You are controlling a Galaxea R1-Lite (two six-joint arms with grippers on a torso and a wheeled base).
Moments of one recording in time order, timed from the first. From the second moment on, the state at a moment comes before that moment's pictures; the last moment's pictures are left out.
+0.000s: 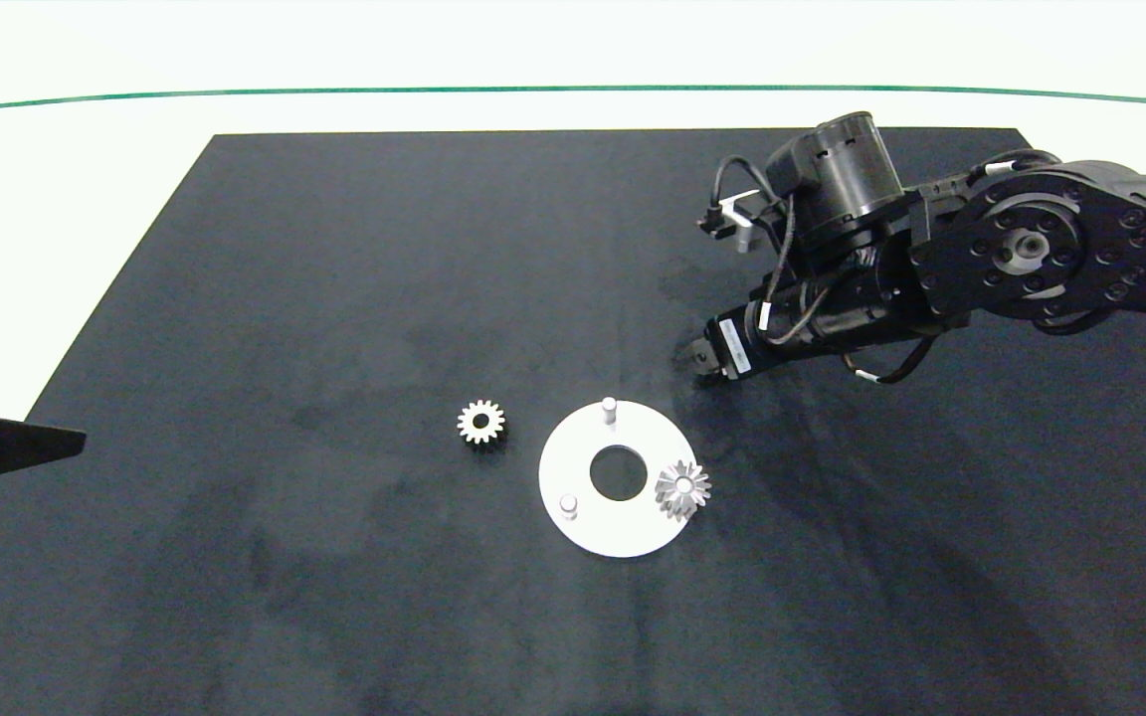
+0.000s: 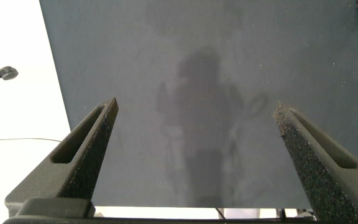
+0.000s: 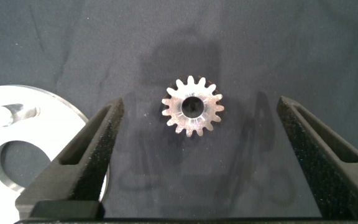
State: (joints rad) left arm 0.04 1.15 -1.31 0.81 0.03 0.15; right arm 0.54 1.97 -1.76 0.46 -0.26 -0.05
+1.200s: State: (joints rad) left arm 0.04 1.14 -1.30 0.81 0.03 0.16; right arm 0.55 2.04 -1.78 0.45 -0.26 -0.02
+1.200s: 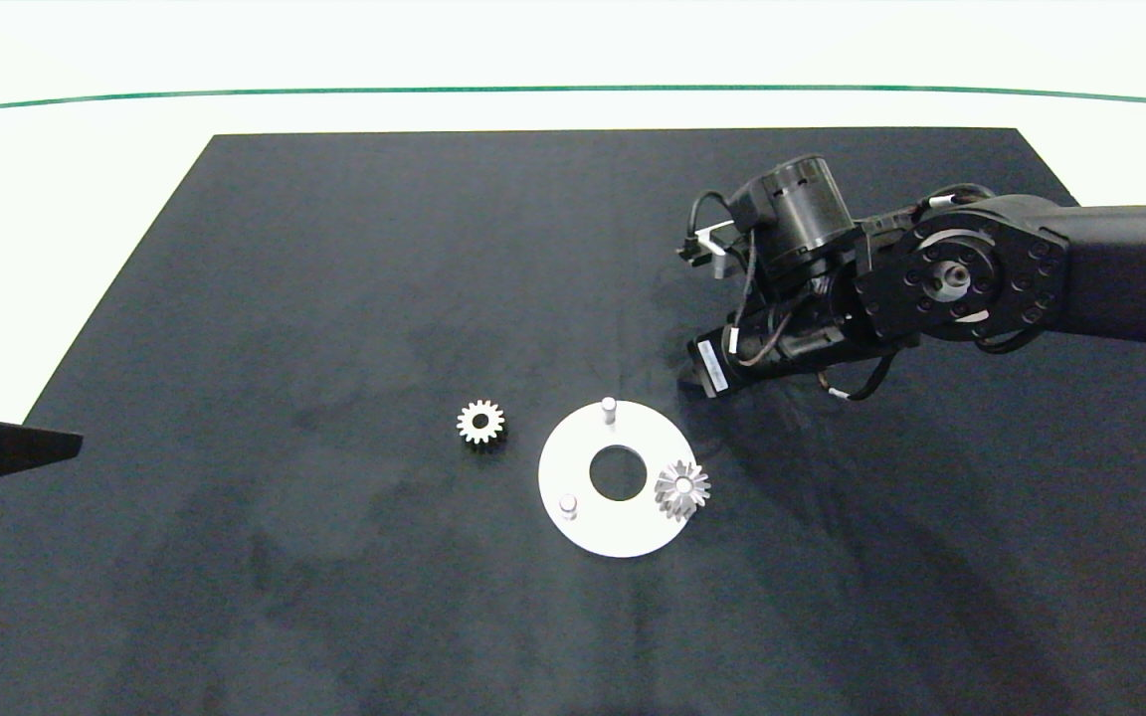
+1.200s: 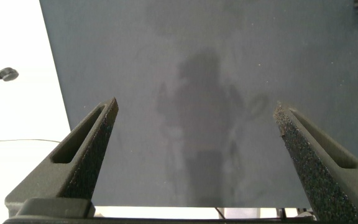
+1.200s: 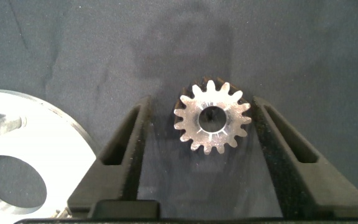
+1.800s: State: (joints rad) left arm 0.04 1.14 -1.30 0.81 0.03 0.16; right arm 0.55 2.04 -1.78 0.45 -0.26 -0.01
